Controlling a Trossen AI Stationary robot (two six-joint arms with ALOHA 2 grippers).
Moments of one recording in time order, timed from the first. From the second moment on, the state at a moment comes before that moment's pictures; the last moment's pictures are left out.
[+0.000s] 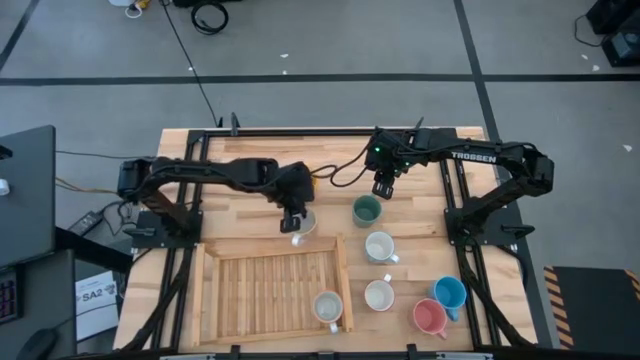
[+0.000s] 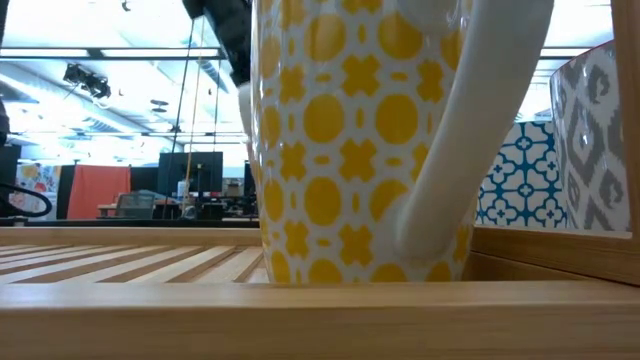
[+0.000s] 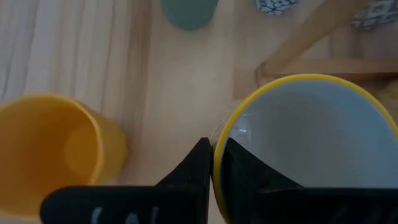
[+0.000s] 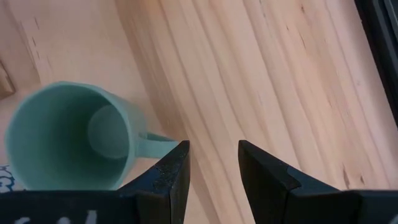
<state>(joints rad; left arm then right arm) 0.09 1.61 1.27 -0.67 0.09 0.02 -0.38 1.42 1.13 -0.91 0.02 -0.02</state>
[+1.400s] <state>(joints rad) -0.57 1.69 1.27 -0.63 -0.18 -1.08 -0.38 1.42 1.13 -0.83 0.03 -0.02</state>
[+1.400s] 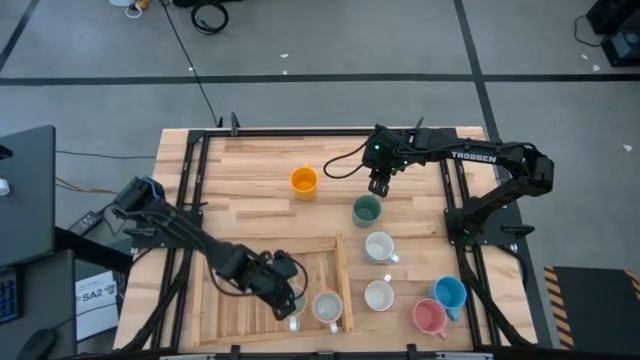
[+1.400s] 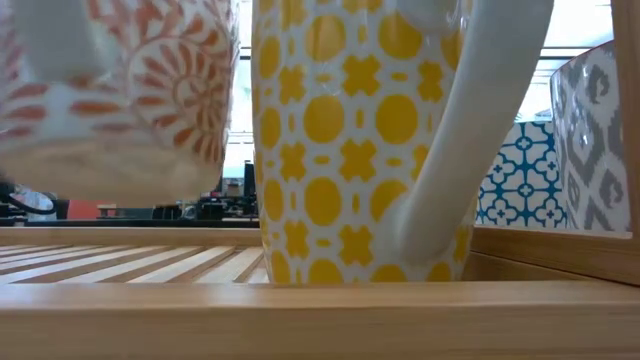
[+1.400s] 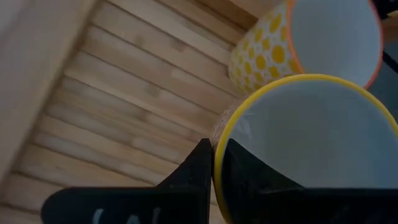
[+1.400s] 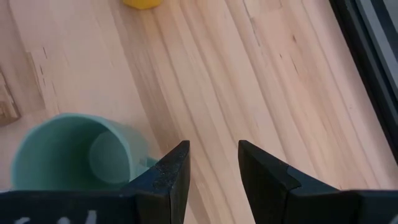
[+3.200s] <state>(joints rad) -0.59 1.78 1.27 -0.60 -0.13 -1.09 -0.38 1.42 1.14 -0.79 0.03 -0.03</state>
